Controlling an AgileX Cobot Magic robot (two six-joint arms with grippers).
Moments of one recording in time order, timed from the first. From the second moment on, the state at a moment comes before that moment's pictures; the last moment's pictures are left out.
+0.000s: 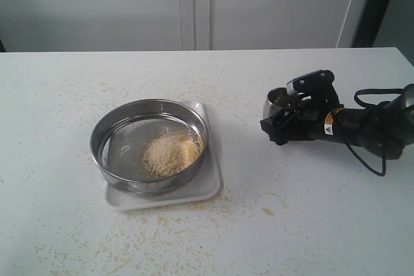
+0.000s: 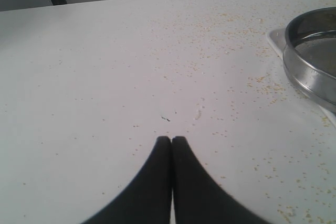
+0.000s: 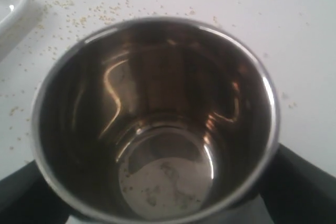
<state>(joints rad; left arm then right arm) 0.05 0.00 0.02 -0.10 0.34 0.18 0.09 2.12 -0.98 -0.76 -0.59 0.46</state>
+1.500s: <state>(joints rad) 0.05 0.00 0.02 -0.10 0.34 0.18 0.09 1.71 -0.98 -1.14 -0.38 0.74</state>
